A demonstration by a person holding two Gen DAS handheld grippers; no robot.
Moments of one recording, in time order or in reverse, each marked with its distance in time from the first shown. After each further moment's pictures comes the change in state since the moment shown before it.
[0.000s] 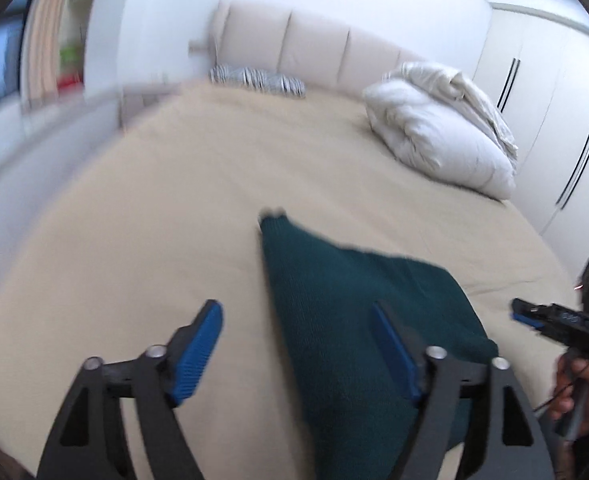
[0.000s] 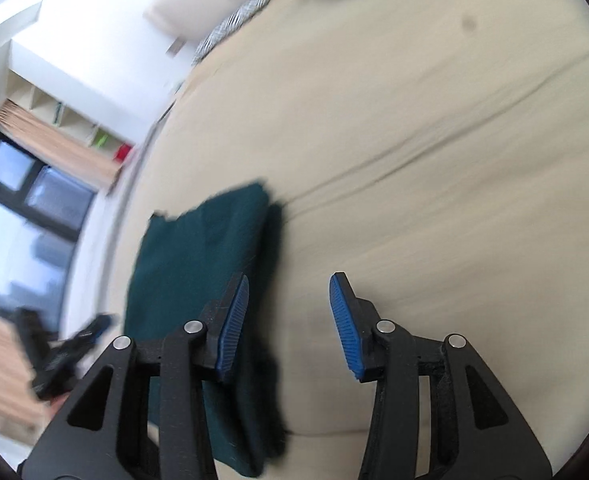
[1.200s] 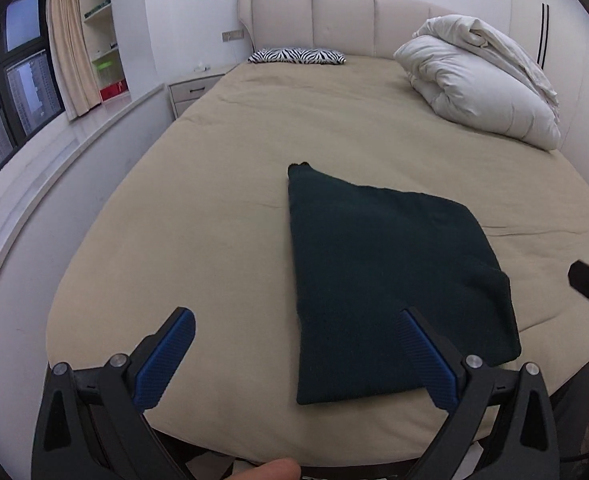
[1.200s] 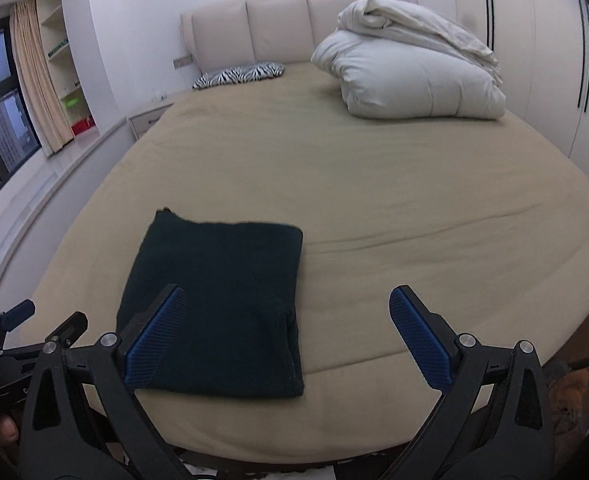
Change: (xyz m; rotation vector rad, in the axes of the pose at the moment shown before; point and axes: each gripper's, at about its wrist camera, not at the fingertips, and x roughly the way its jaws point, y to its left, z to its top) left arm -0.033 -0.053 -0.050 0.040 0.191 0.246; right arm -0.089 0.110 -0.067 -0.321 -0.127 -0.340
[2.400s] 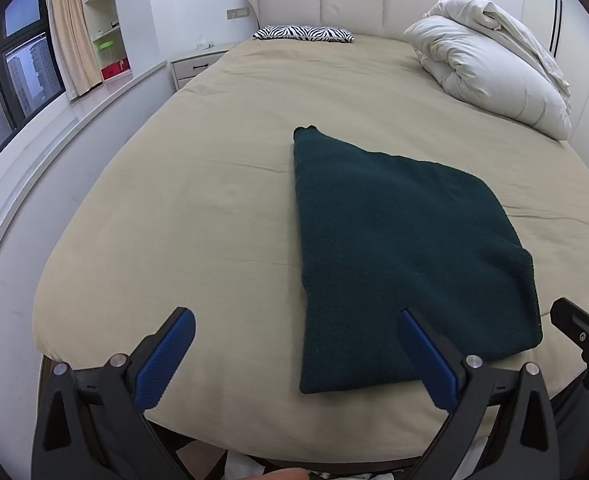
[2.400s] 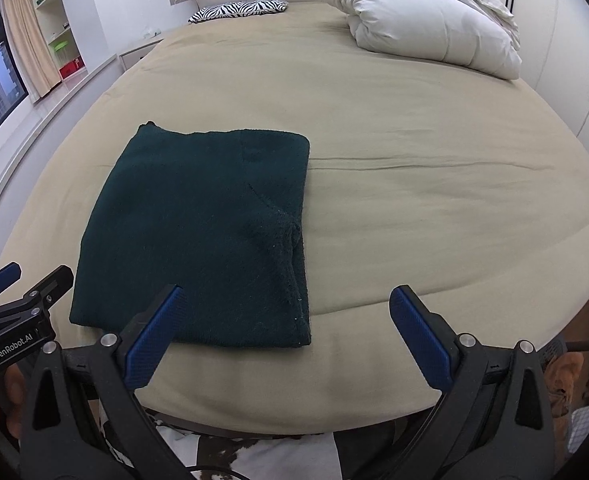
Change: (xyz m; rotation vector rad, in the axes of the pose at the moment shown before) left arm 0.018 0.013 -0.016 -0.012 0.066 0.008; right arm 0.046 0.014 -0.028 -0.043 0.161 -0.020
